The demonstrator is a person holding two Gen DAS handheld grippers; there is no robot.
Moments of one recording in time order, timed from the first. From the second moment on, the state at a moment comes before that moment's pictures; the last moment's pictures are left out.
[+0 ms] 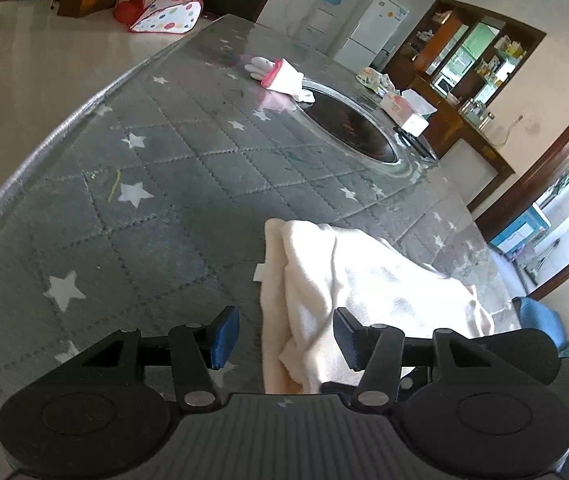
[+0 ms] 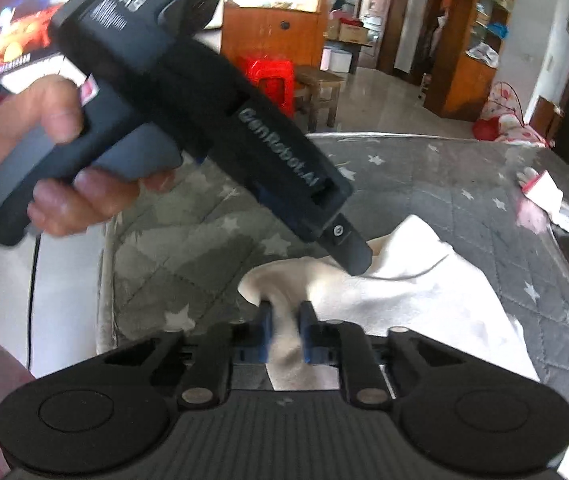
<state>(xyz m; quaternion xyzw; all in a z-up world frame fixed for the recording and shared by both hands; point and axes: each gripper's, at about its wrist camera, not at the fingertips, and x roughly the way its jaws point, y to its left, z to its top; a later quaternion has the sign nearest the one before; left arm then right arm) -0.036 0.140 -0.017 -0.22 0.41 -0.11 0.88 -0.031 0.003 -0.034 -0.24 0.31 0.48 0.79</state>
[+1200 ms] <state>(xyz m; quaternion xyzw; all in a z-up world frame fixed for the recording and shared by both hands) -0.016 0.116 -0.041 -0.33 0.44 -0.13 0.83 -0.017 -0.110 -0.002 -0.10 0.33 0.38 0.86</state>
